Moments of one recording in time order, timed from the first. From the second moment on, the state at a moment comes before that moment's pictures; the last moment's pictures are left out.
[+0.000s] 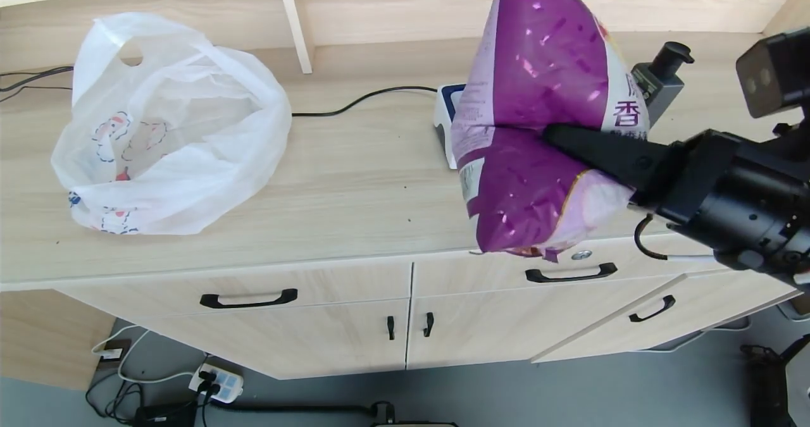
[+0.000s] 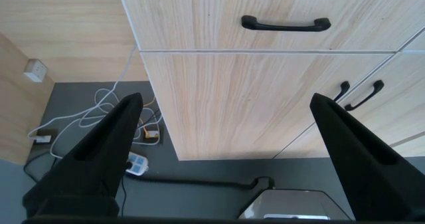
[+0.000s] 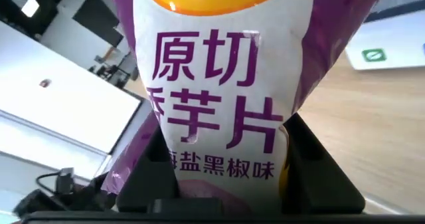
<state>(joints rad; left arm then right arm) 0.00 0.00 0.00 -0.02 0.00 0.02 0.57 1.40 -0.74 -0.89 0.33 0.47</state>
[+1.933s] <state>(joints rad) 0.00 0.00 0.00 -0.02 0.00 0.02 0.44 1.73 -1.29 -0.67 0.02 -0.30</state>
